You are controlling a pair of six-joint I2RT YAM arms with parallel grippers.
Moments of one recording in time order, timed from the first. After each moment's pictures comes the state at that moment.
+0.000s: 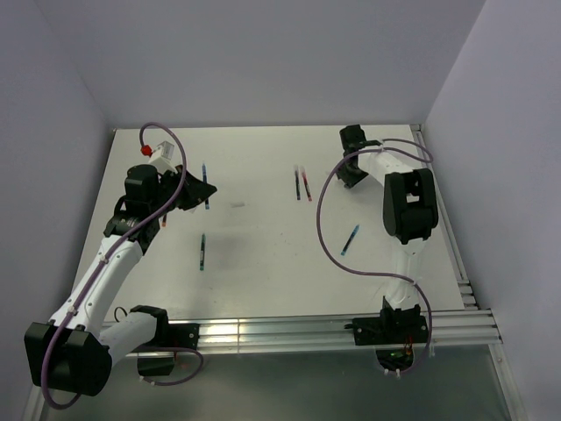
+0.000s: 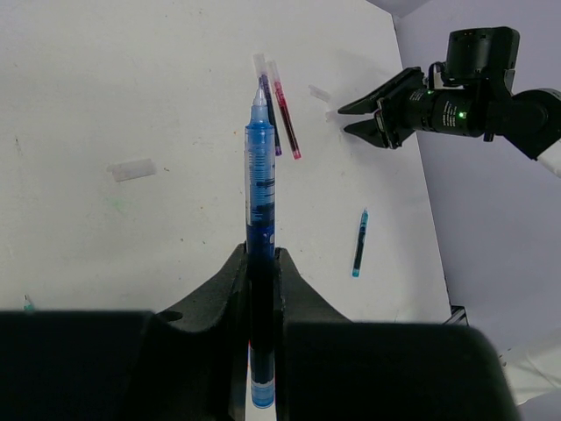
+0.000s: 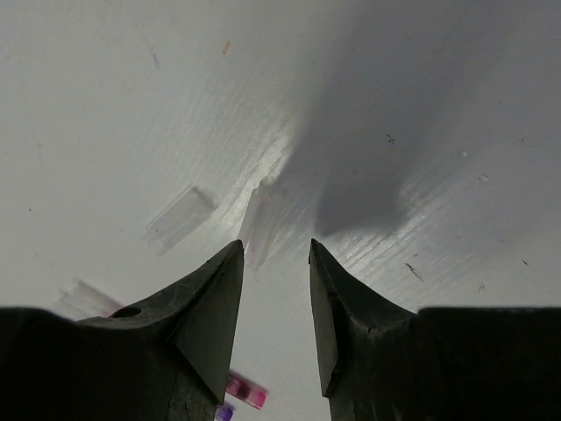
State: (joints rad) left arm -0.19 1.04 0.84 -0.16 0.38 -0.65; right arm 0.16 2.11 1.59 -0.64 0.26 1.11
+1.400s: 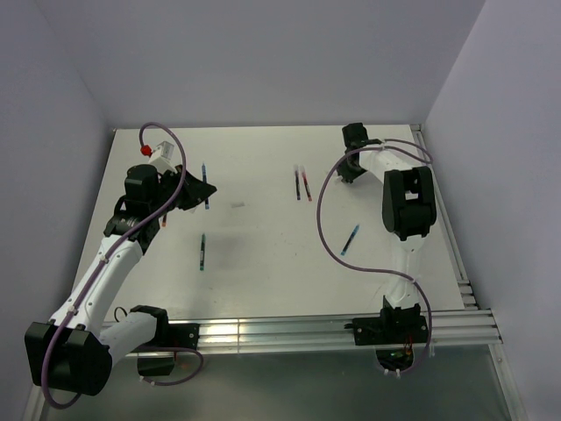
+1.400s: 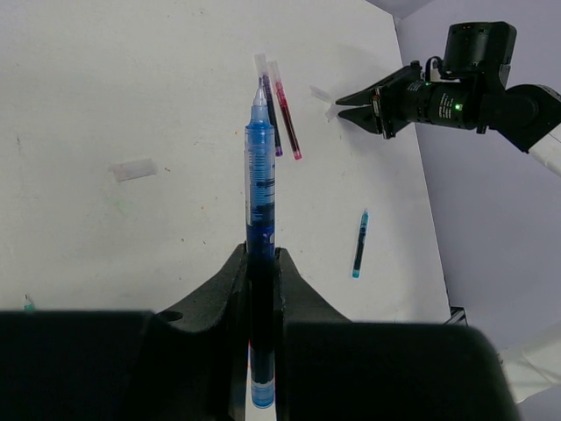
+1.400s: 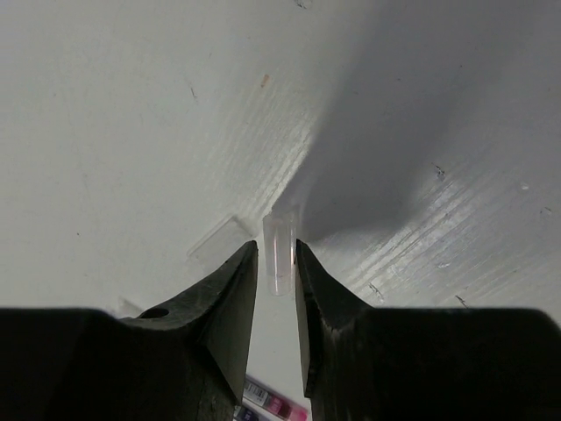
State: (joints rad) left arm -0.19 1.04 0.84 -0.16 0.38 -0.65; right arm 0.14 2.15 1.62 -0.59 0.22 1.17
